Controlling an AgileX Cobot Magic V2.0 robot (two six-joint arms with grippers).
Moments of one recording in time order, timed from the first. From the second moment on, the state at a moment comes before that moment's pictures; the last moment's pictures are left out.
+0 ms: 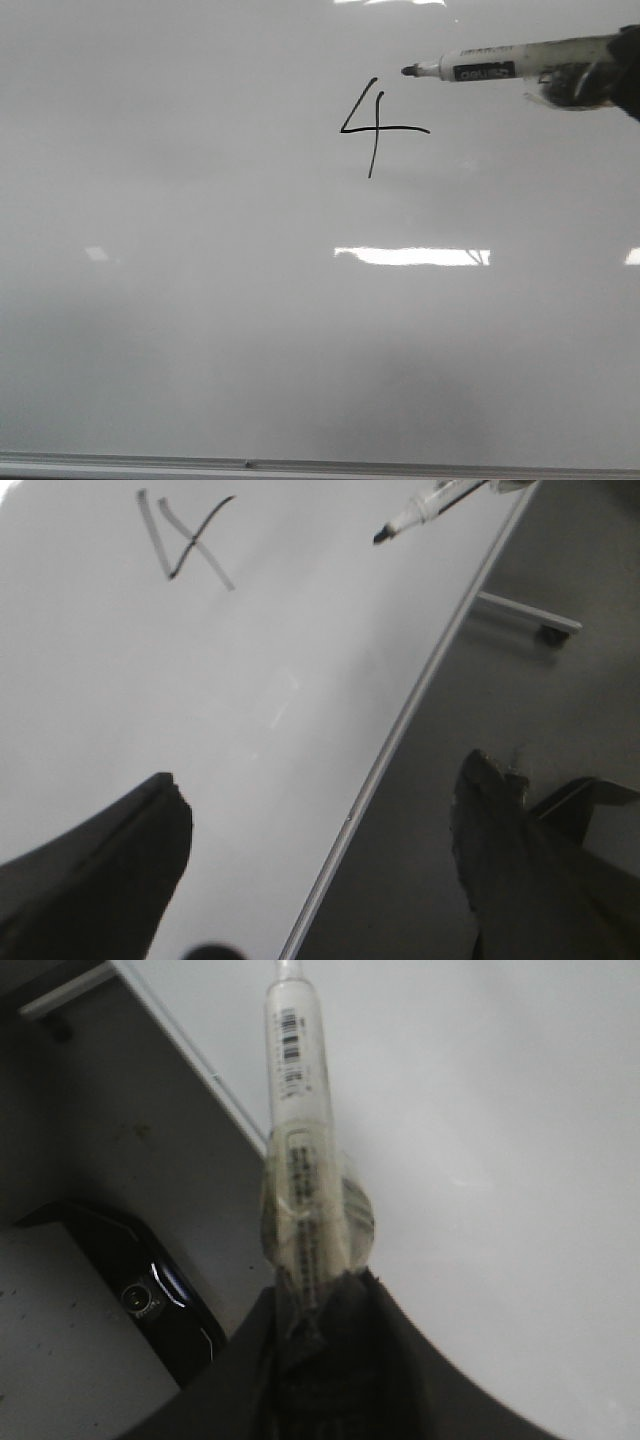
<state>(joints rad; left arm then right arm) -0.72 1.14 -1.19 -0.22 0.94 0.60 0.44 0.98 -0.92 0.27 0.96 -0.59</state>
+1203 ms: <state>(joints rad) -1.01 1.41 -1.29 -0.30 0.86 0.74 0.44 0.89 -0.91 0.50 1.07 -0.92</state>
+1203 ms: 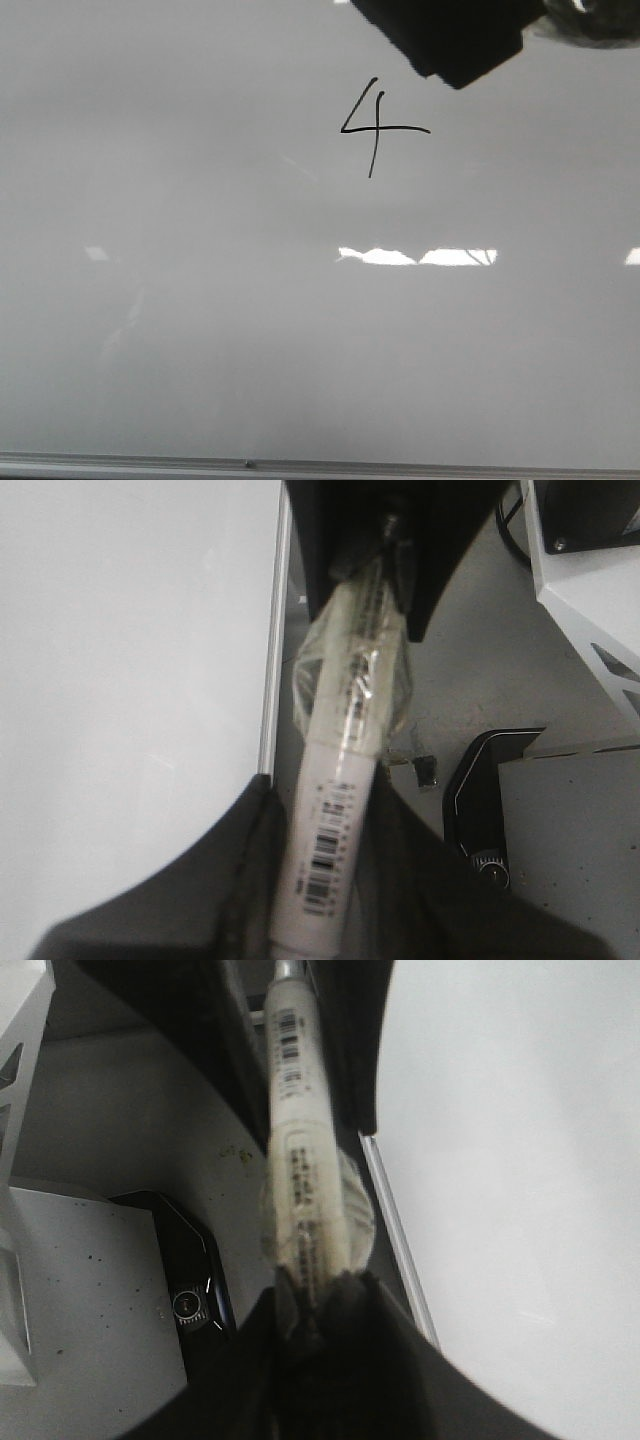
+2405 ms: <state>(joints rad) -0.41 1.33 -1.18 0.23 0.89 -0.02 0.31 0.89 -0.91 0.41 0.99 -0.75</state>
